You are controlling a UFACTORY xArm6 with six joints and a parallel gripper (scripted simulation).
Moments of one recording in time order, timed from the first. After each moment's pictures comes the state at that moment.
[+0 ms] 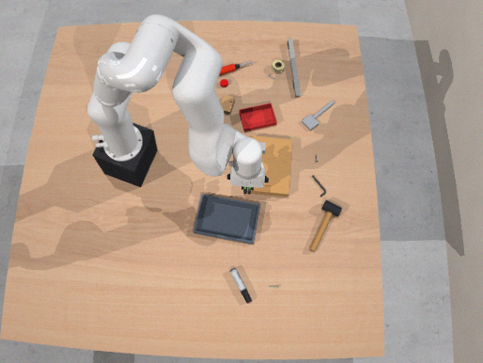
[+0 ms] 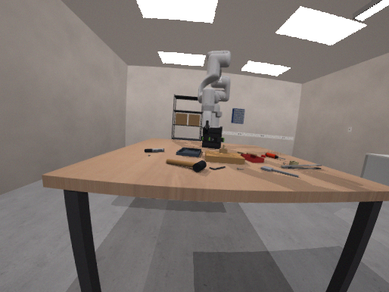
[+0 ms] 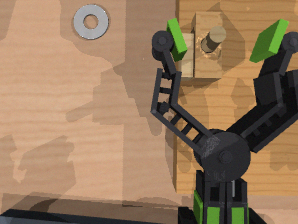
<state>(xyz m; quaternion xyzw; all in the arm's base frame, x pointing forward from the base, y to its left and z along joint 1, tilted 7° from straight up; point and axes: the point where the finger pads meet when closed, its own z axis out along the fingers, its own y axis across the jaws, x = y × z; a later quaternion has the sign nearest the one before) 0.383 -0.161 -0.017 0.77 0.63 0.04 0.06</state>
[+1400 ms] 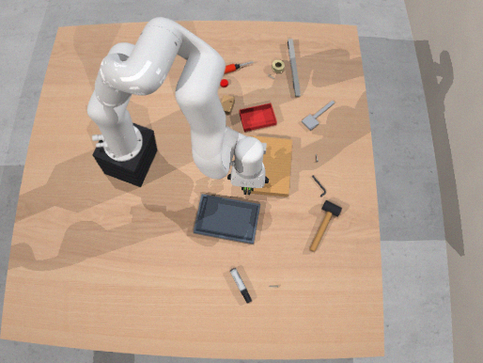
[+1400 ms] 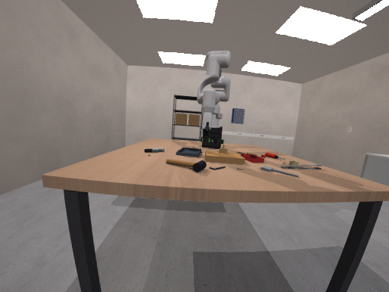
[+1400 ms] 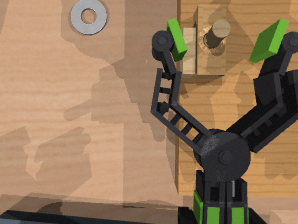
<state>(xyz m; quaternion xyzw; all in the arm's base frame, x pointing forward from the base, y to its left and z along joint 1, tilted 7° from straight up) 0.384 -0.161 -0.025 0.78 0.63 0.03 0.06</state>
